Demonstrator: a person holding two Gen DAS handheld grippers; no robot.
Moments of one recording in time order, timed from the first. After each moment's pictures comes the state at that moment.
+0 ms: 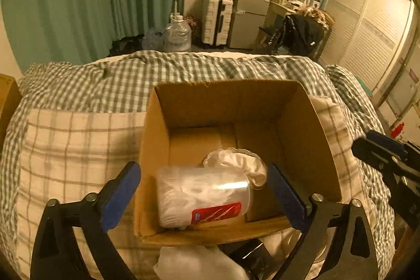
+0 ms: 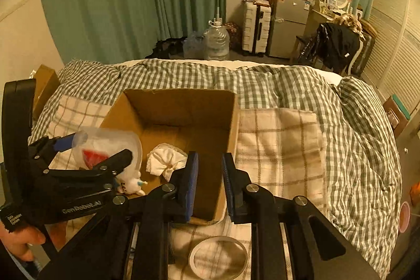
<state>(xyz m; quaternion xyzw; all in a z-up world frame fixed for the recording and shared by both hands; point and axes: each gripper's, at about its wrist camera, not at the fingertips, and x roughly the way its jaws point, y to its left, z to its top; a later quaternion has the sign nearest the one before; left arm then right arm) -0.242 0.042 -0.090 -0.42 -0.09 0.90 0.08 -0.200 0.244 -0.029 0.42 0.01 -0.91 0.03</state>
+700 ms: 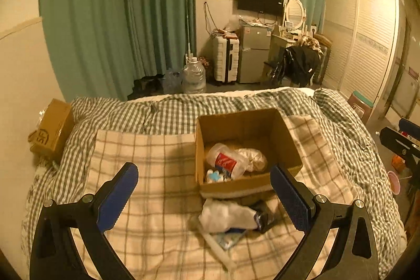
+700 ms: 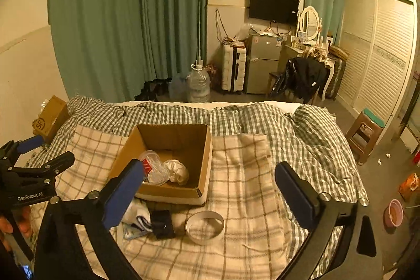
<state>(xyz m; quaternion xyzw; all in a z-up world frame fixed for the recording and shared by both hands) -0.090 -0.010 0.010 -0.33 -0.06 0.94 0.04 -0.047 0.243 0.083 0.31 0.01 -0.95 -0.02</state>
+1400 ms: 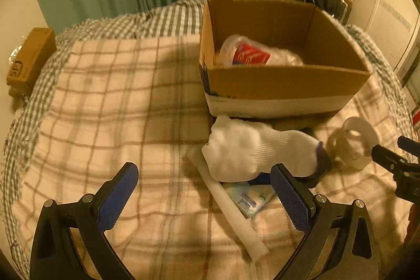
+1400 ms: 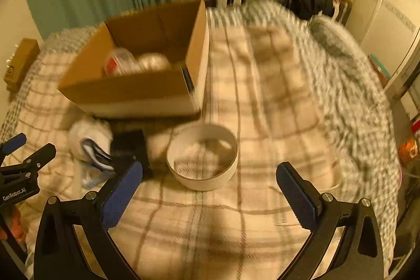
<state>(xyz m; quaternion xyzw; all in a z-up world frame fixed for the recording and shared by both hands) -0.128 0.014 -0.170 -0.48 -0.05 0.88 0.02 -0.099 0.255 -0.118 0.50 -0.01 -0.86 -0.04</state>
